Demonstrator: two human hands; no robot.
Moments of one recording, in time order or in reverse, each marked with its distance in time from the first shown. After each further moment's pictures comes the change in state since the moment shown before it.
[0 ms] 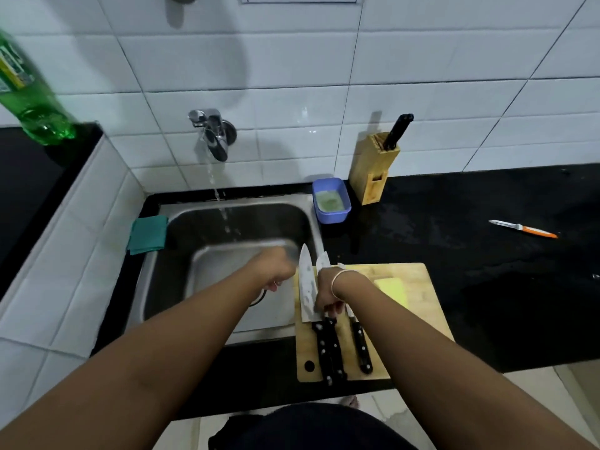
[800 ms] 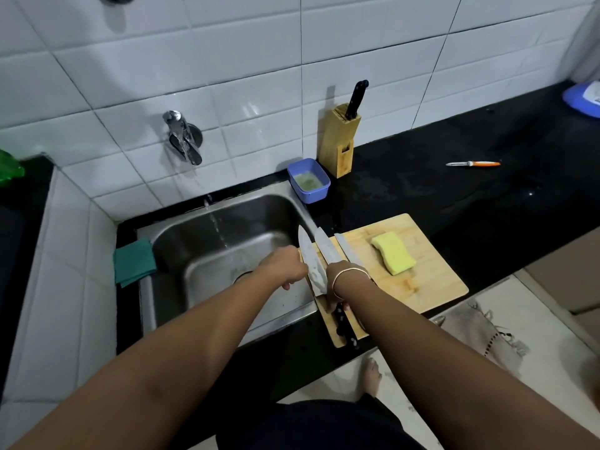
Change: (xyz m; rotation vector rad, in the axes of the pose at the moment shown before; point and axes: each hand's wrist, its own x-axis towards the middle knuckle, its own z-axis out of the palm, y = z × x) left_hand -0.010 -0.023 0.015 0.309 -0.059 0.327; right_hand -0.022 -0.033 0.064 0.073 0.306 0.288
